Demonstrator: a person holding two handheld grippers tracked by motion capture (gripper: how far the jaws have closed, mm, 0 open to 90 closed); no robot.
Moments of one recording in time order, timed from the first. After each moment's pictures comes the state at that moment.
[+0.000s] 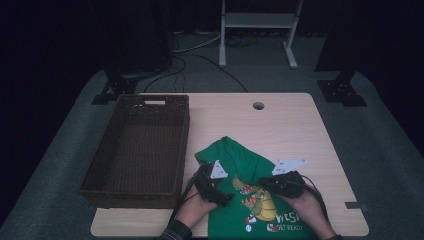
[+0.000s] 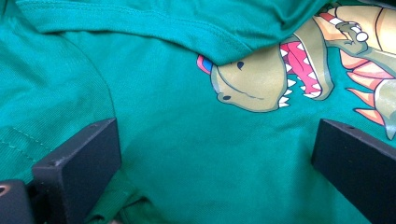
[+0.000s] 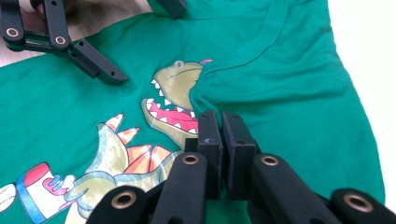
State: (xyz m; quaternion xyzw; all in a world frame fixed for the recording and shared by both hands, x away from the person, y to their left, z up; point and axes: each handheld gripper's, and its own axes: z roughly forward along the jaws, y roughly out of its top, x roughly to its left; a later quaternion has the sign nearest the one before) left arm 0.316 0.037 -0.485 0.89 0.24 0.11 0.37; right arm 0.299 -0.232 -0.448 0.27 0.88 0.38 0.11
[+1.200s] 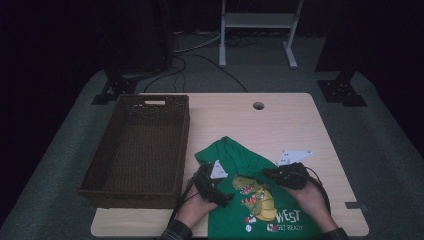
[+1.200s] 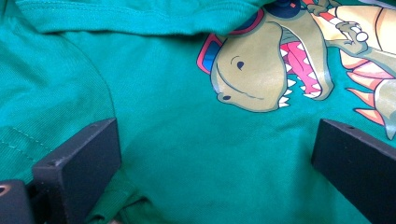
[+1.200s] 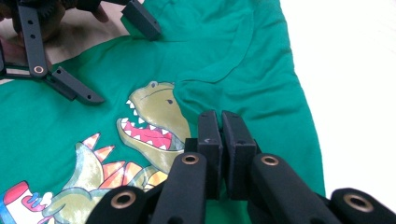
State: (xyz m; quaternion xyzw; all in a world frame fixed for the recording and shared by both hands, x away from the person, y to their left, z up) left arm 0.316 0.037 -0.485 0.89 0.24 0.11 0.37; right arm 0.314 -0.242 -0.431 0.28 0.87 0.39 0.13
